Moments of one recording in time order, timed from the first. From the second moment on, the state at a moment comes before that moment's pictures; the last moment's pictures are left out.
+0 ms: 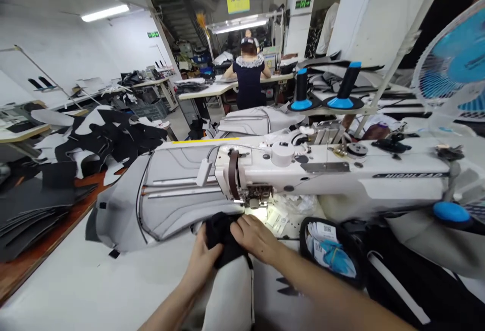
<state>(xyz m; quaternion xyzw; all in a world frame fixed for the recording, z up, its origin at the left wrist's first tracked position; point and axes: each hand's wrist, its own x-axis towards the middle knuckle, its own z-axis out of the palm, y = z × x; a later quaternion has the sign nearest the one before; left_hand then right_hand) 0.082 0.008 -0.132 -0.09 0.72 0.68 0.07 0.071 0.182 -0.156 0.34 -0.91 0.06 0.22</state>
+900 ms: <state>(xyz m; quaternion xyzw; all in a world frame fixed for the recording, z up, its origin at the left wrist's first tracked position) 0.024 0.039 -0.104 0.41 0.90 -0.10 0.06 0.115 0.195 -0.148 0.36 -0.92 0.15 -0.02</state>
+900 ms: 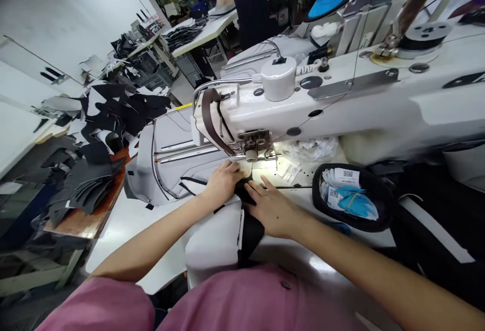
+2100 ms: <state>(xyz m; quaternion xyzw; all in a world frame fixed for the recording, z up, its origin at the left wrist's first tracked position) 0.009 0.055 -0.061 0.45 0.85 -0.23 0.14 0.082 0.200 -0.145 0.38 -0.90 0.21 0.04</state>
